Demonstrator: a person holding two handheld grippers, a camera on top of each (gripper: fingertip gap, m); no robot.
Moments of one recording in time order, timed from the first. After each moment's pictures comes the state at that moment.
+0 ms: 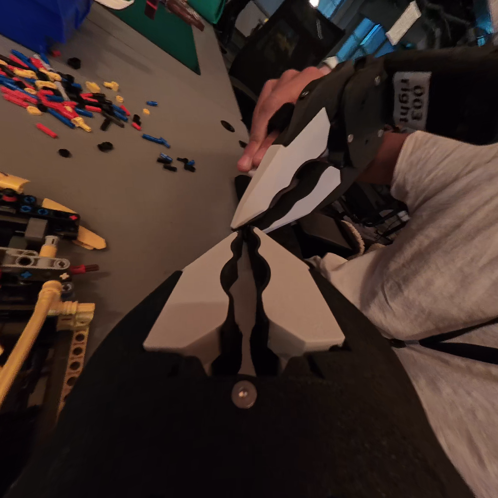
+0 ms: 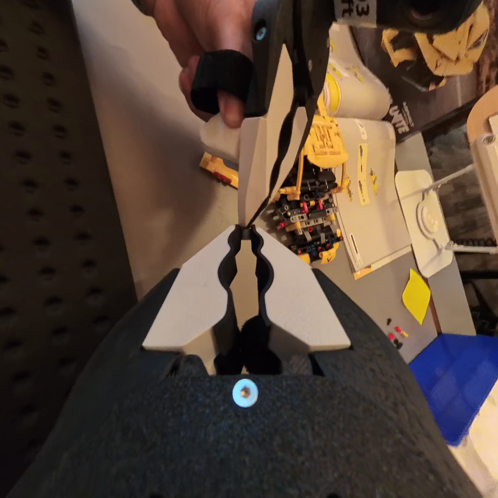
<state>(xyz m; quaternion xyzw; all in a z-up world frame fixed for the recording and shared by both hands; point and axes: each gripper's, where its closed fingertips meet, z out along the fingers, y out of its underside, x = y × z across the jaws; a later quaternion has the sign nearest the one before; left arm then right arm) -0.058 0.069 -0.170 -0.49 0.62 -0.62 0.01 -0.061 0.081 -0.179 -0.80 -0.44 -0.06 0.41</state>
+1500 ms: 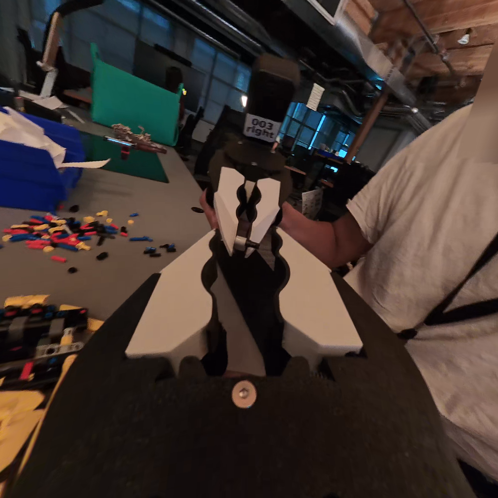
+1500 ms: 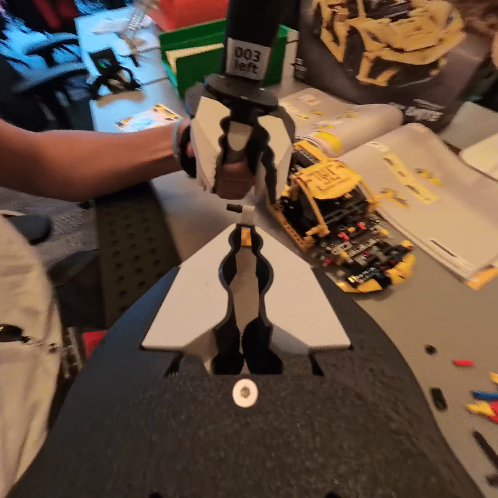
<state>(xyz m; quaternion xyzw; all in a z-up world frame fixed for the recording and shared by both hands) -0.082 0.081 -0.103 -0.34 0.59 -0.72 0.12 -0.082 0.085 -0.134 -0.80 -0.24 0.20 0.50</state>
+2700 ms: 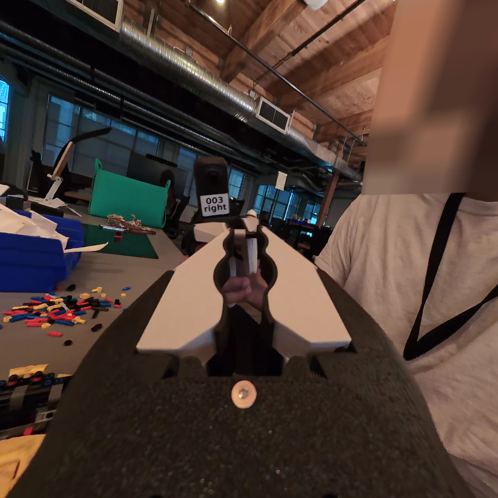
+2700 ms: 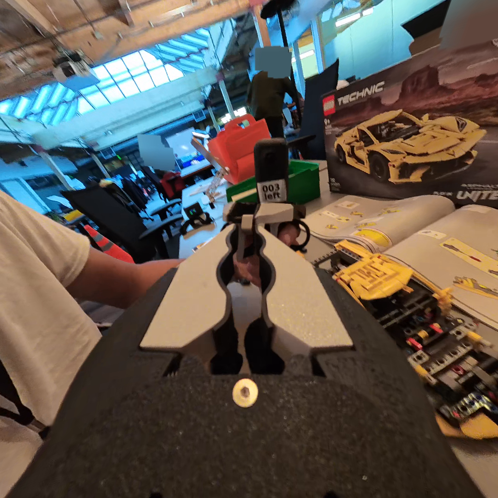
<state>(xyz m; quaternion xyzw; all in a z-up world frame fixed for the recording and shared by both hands) -0.109 0.112 -0.048 -0.25 0.48 -0.82 0.16 -0.109 0.121 -0.061 -0.67 -0.15 0.39 0.61</state>
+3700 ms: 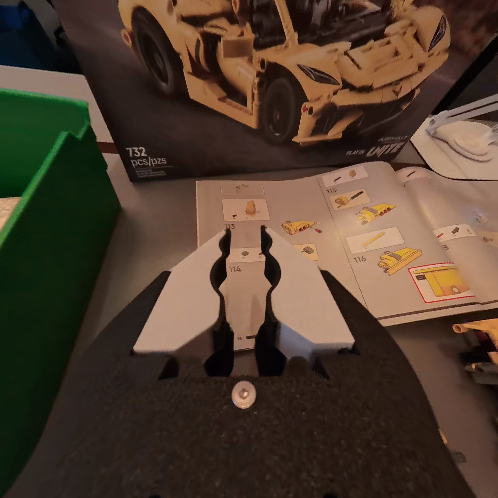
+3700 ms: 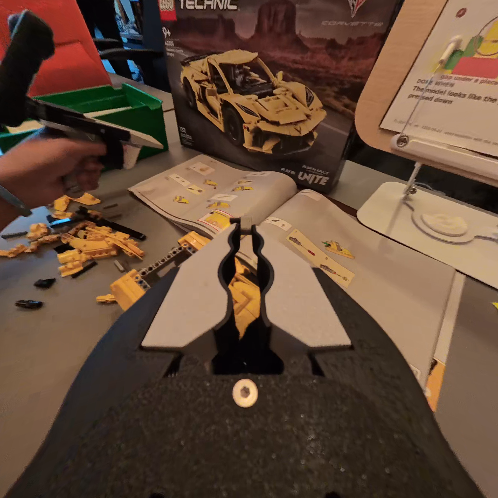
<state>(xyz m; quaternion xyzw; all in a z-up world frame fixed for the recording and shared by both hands) -0.290 0.491 -0.193 -0.83 0.20 -0.19 0.48 -0.063 0.278 -0.135 -0.79 -0.12 0.09 0.59</state>
